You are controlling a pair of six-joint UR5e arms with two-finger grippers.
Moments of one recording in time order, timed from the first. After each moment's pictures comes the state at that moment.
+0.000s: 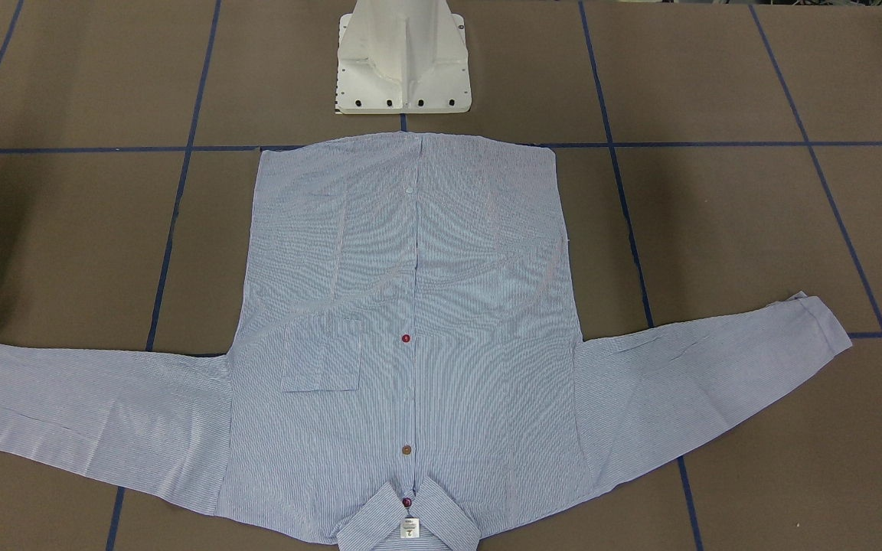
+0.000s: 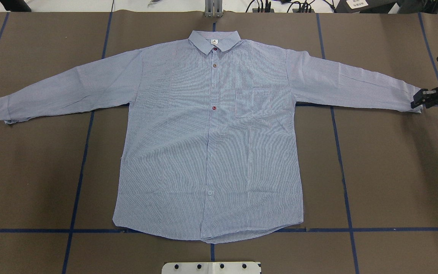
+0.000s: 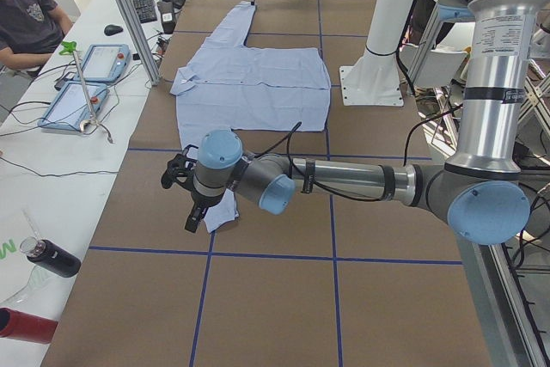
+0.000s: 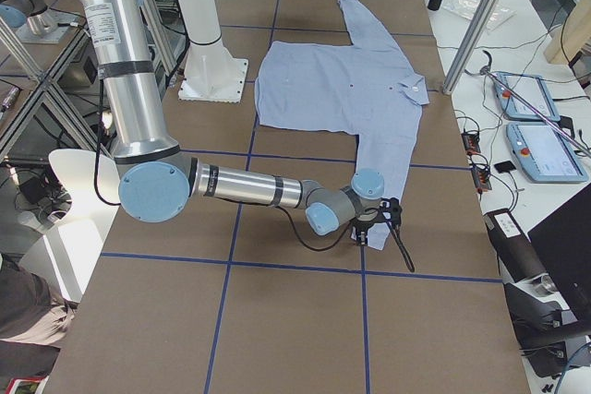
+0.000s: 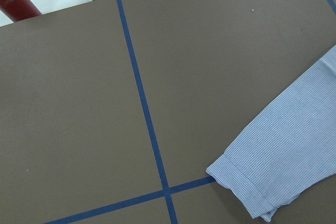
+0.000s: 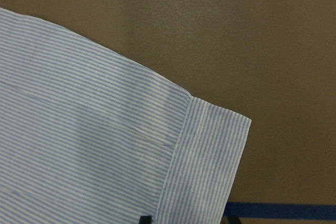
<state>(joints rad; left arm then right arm) -1.54 -1.62 -1.58 -2.02 -2.32 -0.09 1.21 -1.38 1.18 -0.90 2.25 0.58</state>
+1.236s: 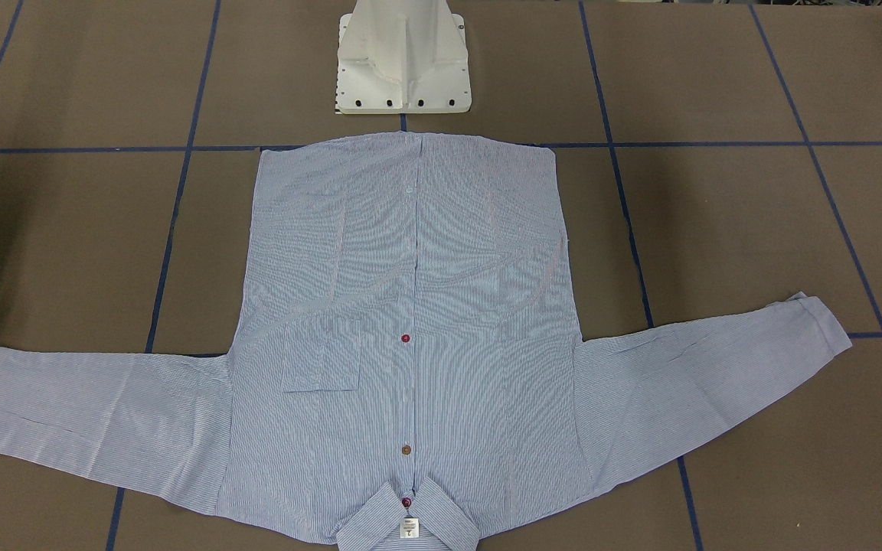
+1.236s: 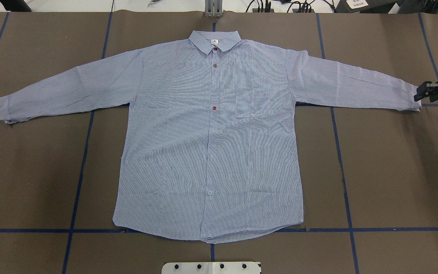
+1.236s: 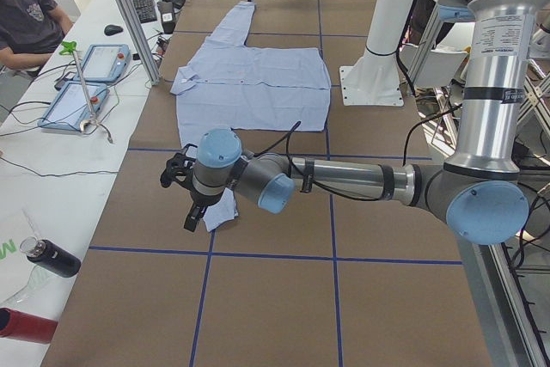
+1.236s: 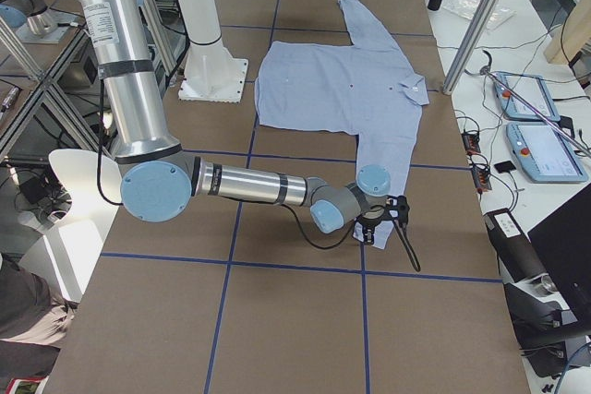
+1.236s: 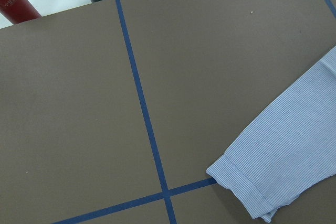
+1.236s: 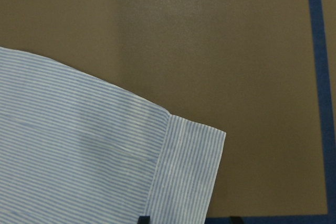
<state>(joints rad) -1.54 -1.62 -1.58 -2.02 -2.32 -0.10 1.23 -1.37 1.17 -0.91 2.24 0.61</state>
